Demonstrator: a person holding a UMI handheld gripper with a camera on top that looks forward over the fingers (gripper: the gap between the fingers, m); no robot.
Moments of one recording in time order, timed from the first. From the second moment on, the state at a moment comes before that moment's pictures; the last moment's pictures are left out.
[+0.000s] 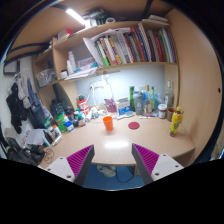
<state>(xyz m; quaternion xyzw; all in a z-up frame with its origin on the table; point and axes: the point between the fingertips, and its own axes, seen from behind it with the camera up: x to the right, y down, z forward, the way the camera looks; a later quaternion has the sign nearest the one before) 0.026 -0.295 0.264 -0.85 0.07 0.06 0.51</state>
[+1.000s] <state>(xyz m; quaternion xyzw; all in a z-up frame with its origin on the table) 0.454 -0.041 0.041 -0.80 0.16 -0.13 0.57</state>
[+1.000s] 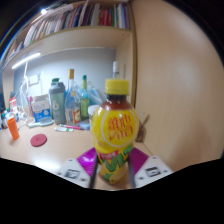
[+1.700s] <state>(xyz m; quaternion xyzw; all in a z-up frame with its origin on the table) 0.237 0.136 0.273 -0.69 -0.24 -0.42 0.54</state>
